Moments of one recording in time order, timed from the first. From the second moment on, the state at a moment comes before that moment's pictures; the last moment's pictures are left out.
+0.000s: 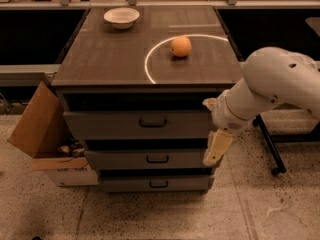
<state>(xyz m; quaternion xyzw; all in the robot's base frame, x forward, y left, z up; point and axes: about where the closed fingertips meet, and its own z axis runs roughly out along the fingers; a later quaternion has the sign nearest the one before) 0.510 -0.138 0.753 -0.65 0.73 0.06 0.20</state>
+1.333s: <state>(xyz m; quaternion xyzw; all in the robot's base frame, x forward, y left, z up) 0.600 -0.143 0.670 -0.66 0.73 -0.01 0.18</state>
